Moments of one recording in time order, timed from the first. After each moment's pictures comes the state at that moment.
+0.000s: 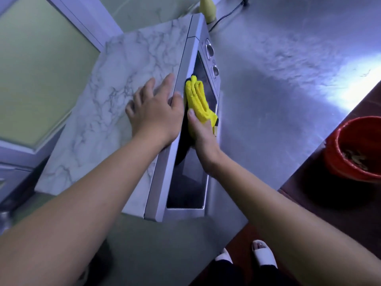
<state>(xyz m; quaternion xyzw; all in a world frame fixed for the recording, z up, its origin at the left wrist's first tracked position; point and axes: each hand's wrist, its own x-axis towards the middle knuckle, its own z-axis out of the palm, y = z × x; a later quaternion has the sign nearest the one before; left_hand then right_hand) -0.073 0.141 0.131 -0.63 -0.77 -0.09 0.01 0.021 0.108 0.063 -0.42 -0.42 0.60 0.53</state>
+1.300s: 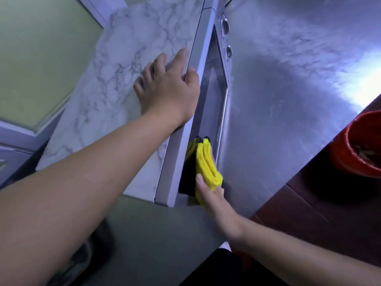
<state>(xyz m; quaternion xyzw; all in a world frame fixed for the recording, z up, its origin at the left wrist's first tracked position) -0.070 0.139 0.133 -0.63 -0.77 -0.09 0.01 0.017 -0.031 0.011 -0.40 -0.45 0.68 0.41</state>
